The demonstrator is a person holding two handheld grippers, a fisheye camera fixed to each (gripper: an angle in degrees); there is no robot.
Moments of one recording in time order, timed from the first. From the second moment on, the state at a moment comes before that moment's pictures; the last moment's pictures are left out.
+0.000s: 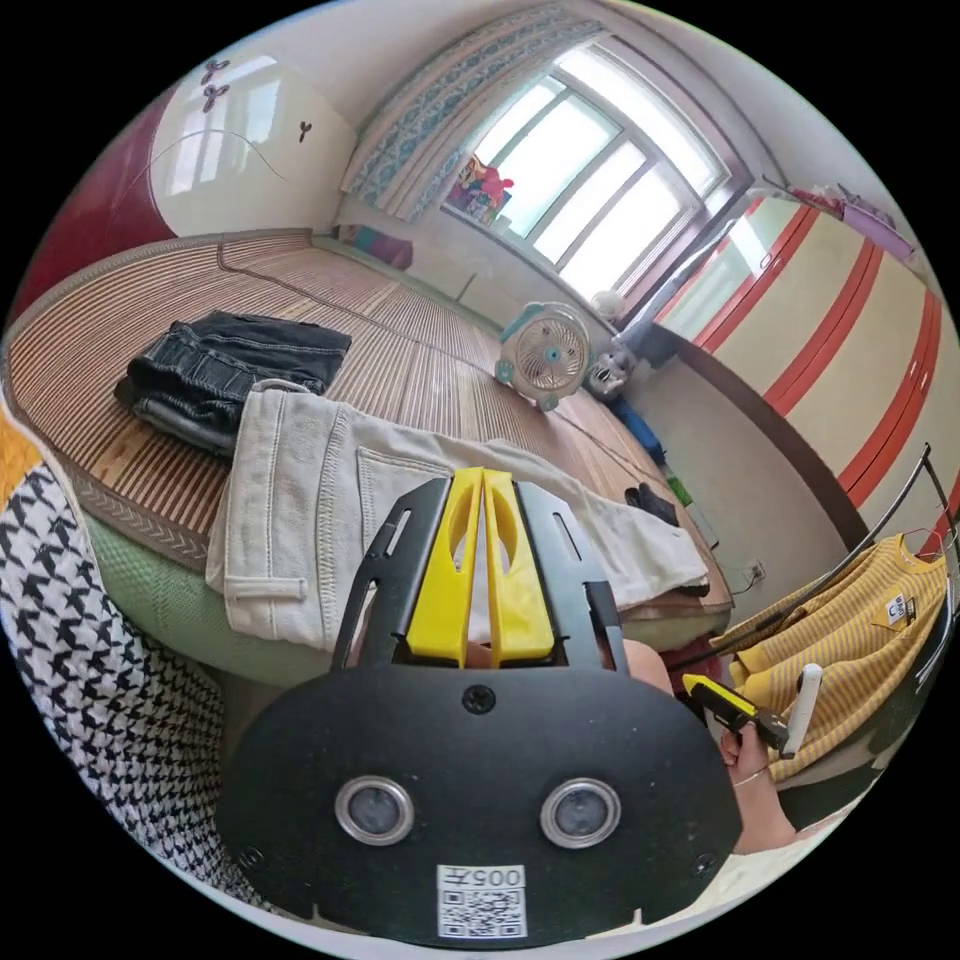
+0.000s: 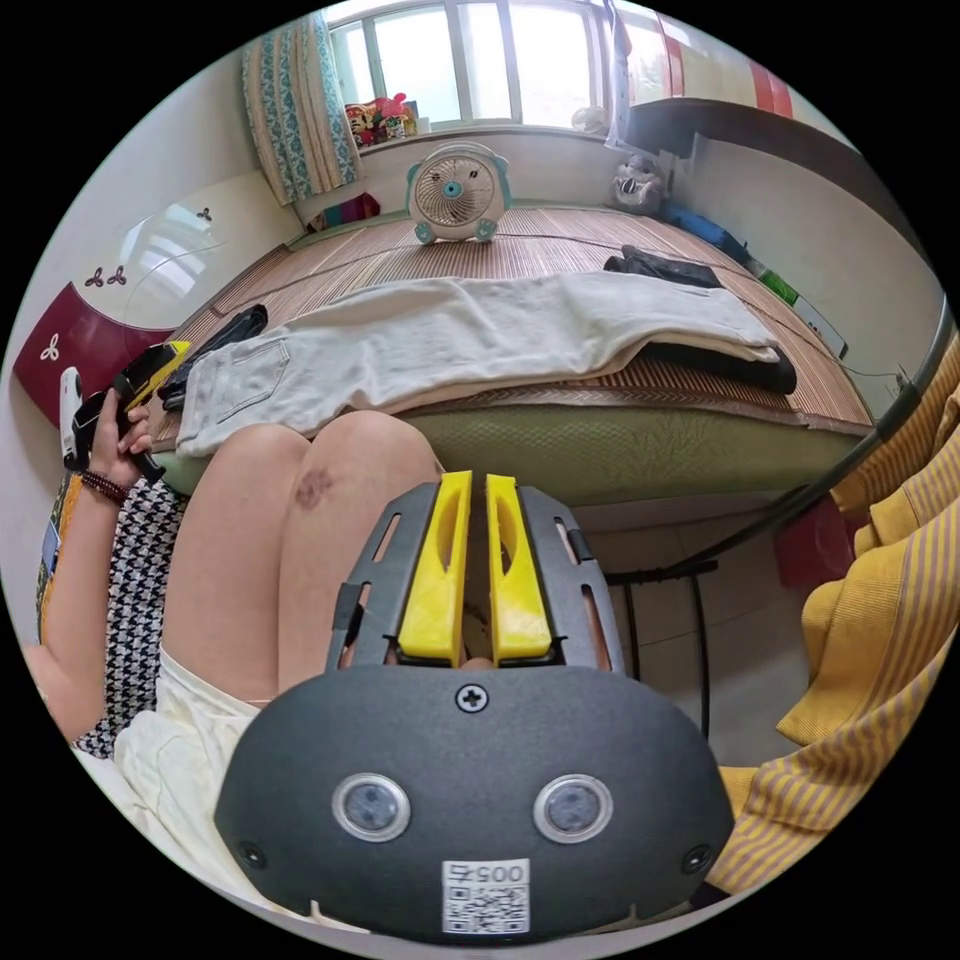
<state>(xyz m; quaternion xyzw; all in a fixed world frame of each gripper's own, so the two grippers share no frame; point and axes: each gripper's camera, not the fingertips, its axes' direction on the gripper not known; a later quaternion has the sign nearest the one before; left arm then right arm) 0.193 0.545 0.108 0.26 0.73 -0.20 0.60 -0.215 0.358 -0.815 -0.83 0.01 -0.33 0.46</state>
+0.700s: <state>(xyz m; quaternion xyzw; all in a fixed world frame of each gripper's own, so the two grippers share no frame) 0.272 0.565 0.146 0.12 0.79 -0.13 0.59 -0.207 0.380 -0.822 -0.84 0.00 -0.32 0.45</state>
